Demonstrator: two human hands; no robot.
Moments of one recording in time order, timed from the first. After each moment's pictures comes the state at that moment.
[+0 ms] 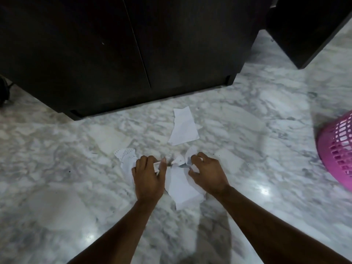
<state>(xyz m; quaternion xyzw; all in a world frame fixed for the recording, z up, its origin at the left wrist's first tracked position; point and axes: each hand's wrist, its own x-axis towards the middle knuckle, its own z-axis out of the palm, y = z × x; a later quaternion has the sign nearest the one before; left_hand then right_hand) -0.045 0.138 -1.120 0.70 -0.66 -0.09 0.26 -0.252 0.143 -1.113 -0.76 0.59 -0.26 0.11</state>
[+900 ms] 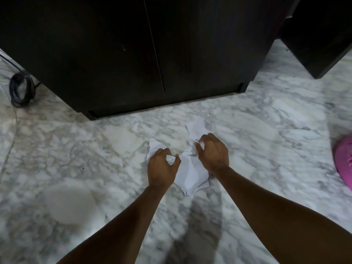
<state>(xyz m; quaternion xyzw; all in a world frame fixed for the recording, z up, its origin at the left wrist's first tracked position) -0.060 0.103 -1.090 0.68 -0.64 -0.17 0.30 -0.244 0.071 -1.099 -0.66 0.72 -0.19 0.14</state>
